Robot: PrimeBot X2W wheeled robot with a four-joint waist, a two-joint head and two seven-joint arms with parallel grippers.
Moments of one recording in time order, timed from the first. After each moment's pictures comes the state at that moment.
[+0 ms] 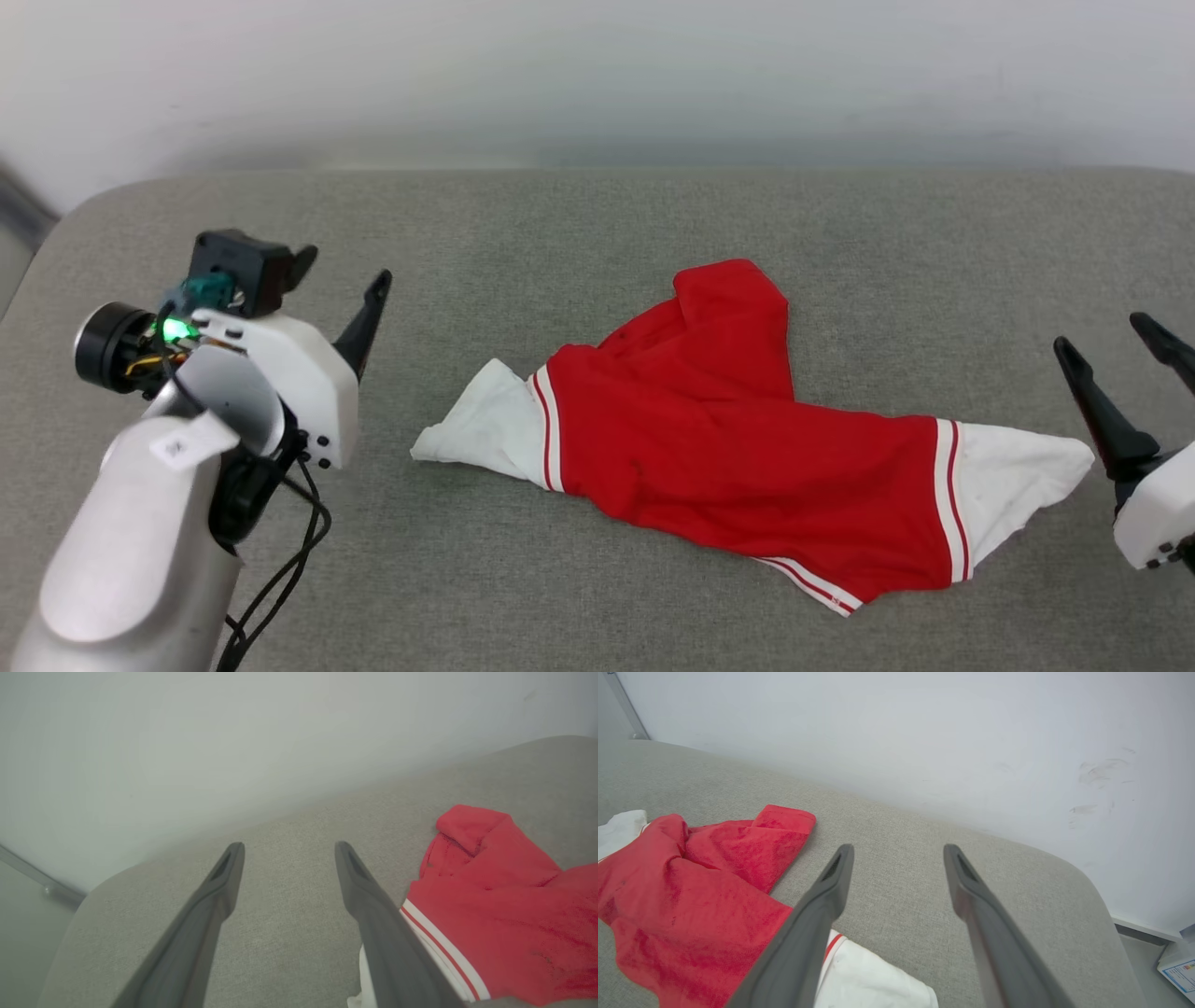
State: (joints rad) left arm -0.47 0.38 -0.20 0.19 -0.30 -0.13 0.22; right arm -0.20 -0.60 0.12 0.04 0.47 0.13 0.11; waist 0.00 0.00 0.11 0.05
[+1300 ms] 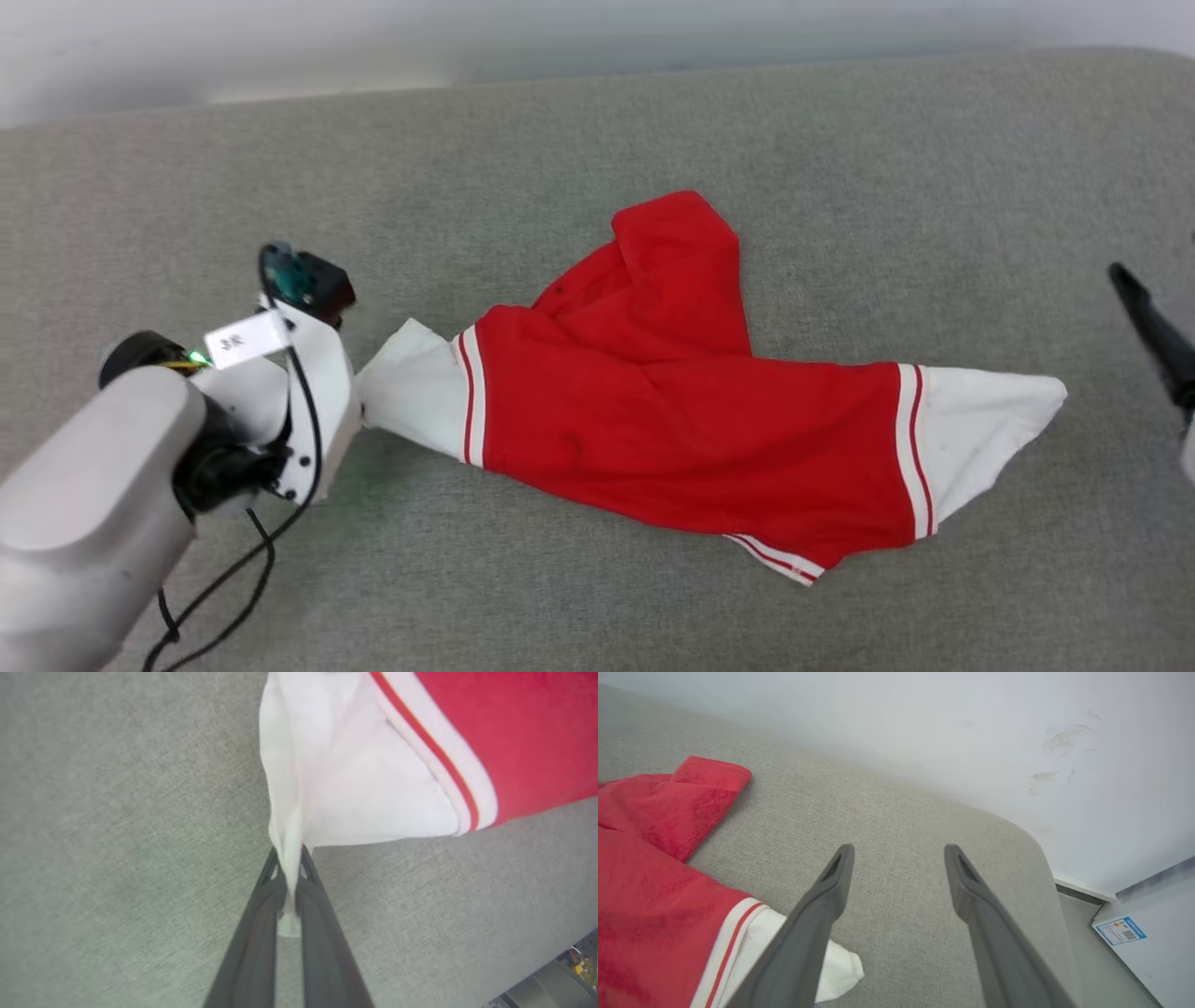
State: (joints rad) left arm -0.74 0.67 -0.79 0.35 -0.85 -0.13 0.78; right arm -0.29 -0.65 0.10 -0.03 0.43 0.13 0.23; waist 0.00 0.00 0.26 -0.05
